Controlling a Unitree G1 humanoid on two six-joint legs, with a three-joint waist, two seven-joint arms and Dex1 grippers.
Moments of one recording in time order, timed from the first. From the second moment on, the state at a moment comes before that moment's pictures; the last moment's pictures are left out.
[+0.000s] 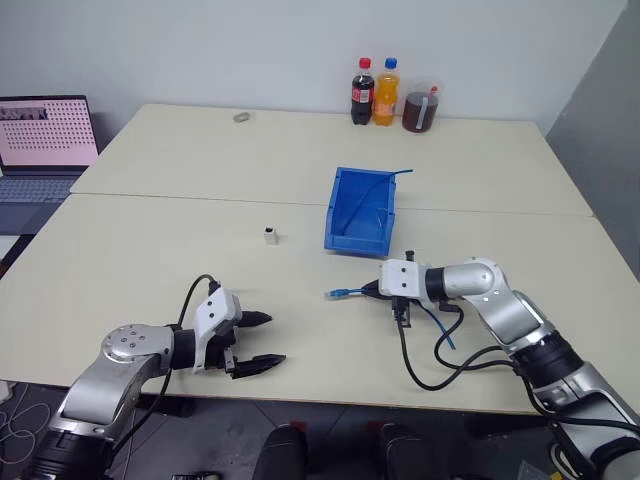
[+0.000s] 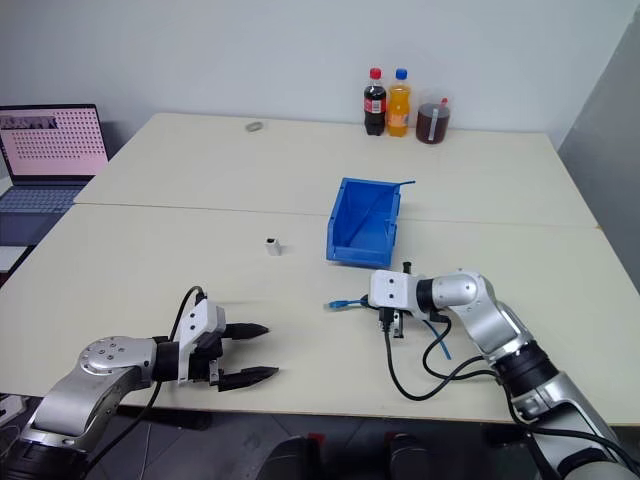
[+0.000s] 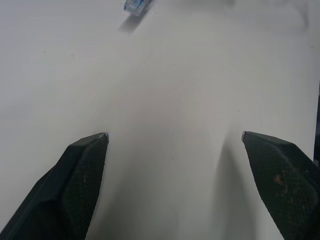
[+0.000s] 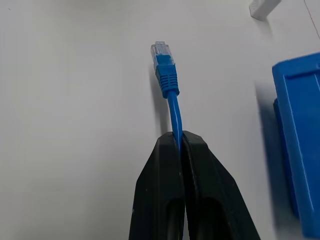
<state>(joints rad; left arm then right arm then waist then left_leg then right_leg) -0.03 0.79 -0.01 -0.12 -0.39 0.34 -1.12 -0.60 -0.52 0.44 0.15 -0.12 0.03 1.01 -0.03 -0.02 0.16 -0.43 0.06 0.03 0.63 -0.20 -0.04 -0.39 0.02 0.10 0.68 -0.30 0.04</state>
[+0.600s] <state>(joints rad) -0.22 0.69 -0.09 0.04 -0.28 0.29 -1.08 -0.56 -0.52 0.41 -0.04 0.00 0.32 1.13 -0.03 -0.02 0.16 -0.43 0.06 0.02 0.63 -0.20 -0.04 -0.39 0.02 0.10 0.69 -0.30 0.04</state>
